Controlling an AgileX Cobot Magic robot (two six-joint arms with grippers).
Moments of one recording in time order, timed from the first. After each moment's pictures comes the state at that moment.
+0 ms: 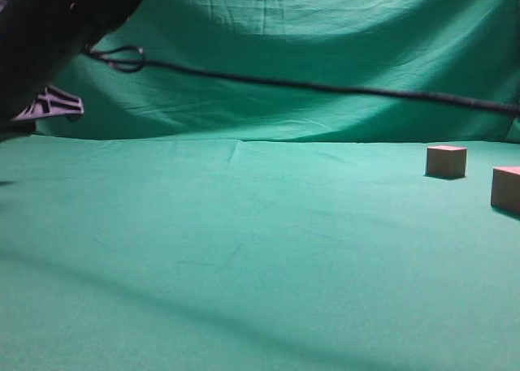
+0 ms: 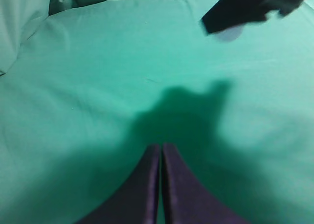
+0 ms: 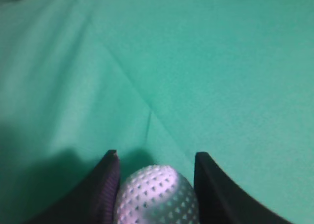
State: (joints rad) left arm -0.04 -0.02 0.01 0.32 0.39 -0.08; right arm 0.96 2.63 -2.31 0.58 0.39 -0.44
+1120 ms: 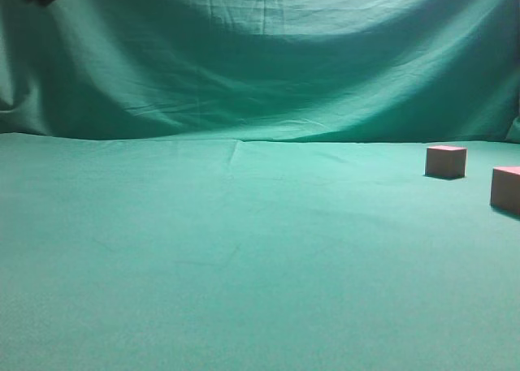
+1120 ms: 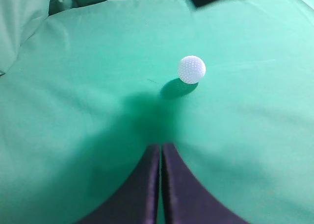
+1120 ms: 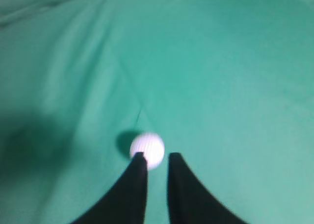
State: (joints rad) left arm -0.04 -0.02 0.01 0.32 0.39 -0.08; right arm 0.80 2.29 -2.33 0.46 0.98 -0.42
